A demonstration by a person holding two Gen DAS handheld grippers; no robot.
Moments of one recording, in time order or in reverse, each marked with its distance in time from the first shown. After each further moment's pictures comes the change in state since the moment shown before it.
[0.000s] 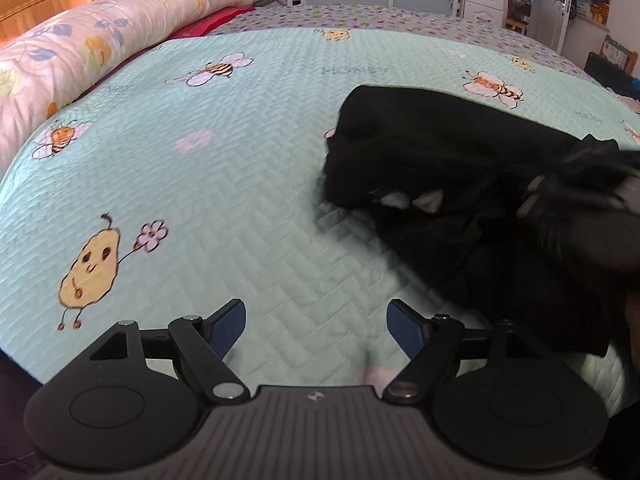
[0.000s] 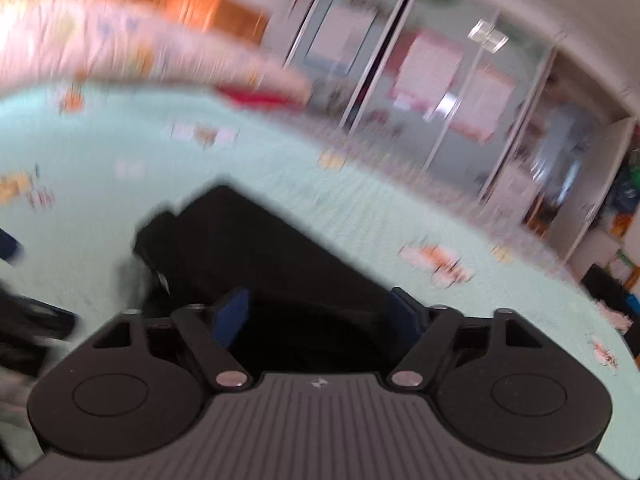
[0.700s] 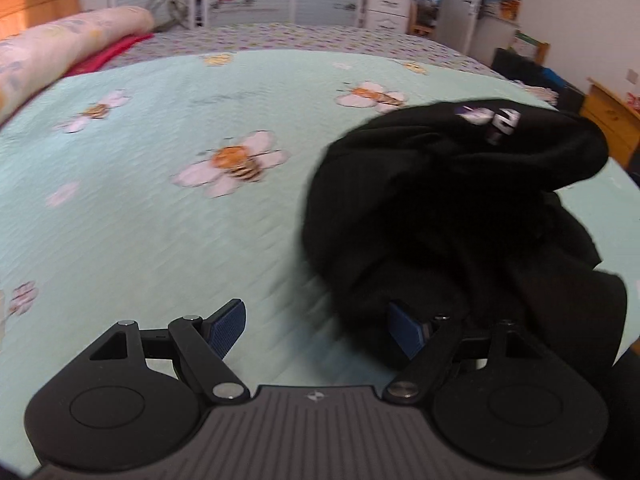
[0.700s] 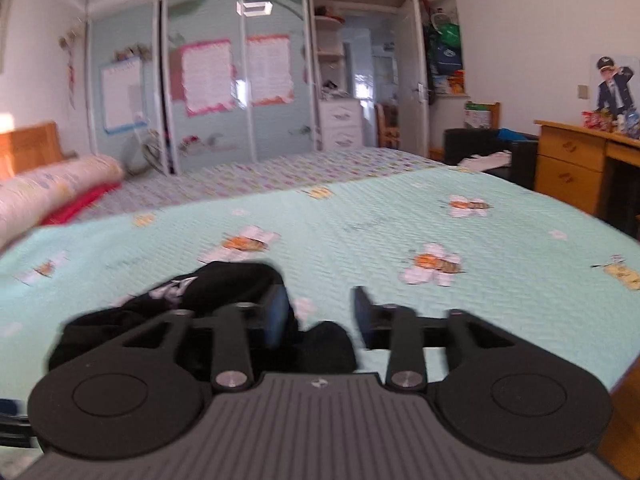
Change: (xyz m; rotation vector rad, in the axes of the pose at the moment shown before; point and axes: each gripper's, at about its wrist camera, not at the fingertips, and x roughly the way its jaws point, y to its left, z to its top) left arm 0.009 -0.092 0.022 0.113 -0.047 -0.279; right arm -0.139 -0.152 -0.070 0.652 -0.132 -0.333
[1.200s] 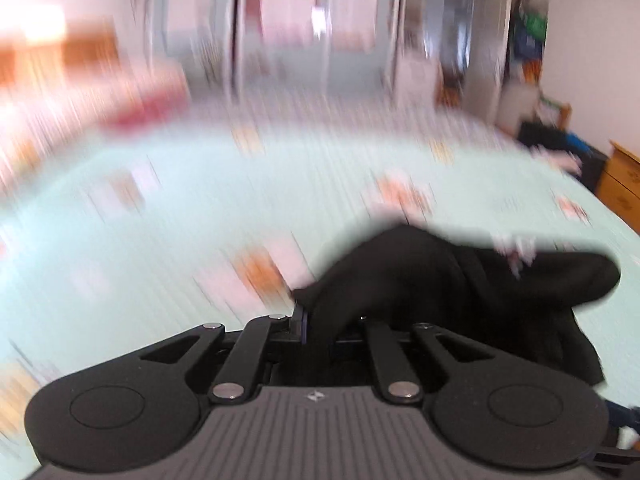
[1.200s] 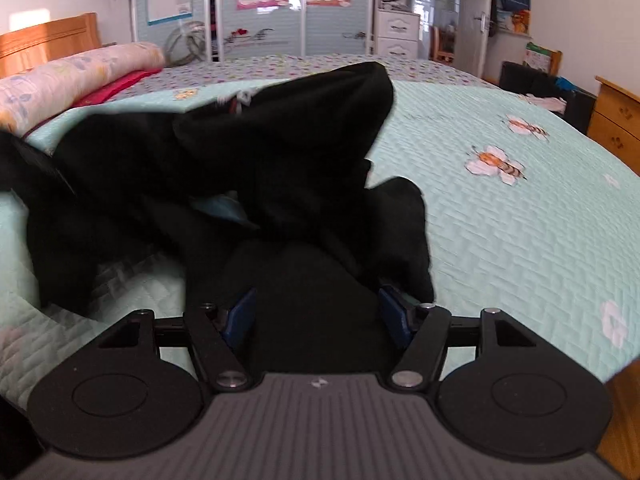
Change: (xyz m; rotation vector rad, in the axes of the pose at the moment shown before) left arm -0.058 0.005 0.061 -0.002 -0.319 0.158; right arm 0.039 0.020 -0.069 -0.128 0.316 0.058
